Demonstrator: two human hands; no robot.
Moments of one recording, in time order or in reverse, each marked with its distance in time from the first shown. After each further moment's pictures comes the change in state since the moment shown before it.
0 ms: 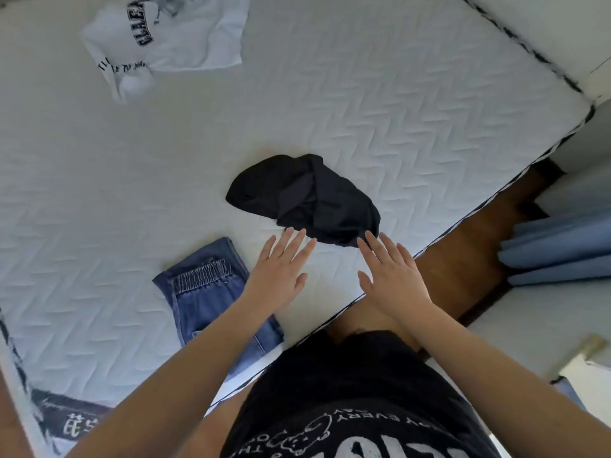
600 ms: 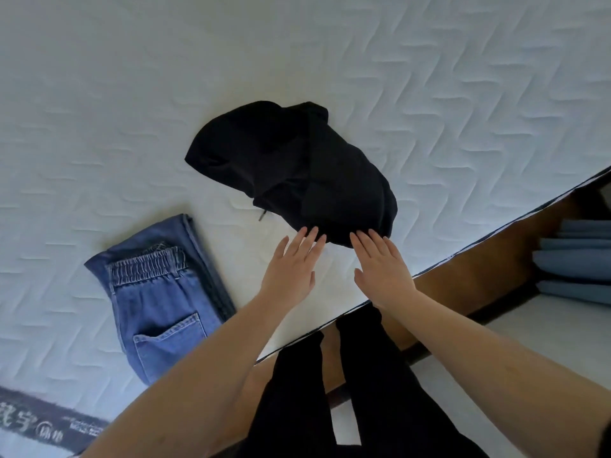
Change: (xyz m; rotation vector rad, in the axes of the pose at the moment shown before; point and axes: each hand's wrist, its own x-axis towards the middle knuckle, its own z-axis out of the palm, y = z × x) left_hand 0.117 0.028 0.176 -0.113 -0.196 -0.123; right_hand 0.146 0.062 0.158 -0.011 -0.239 -0.158
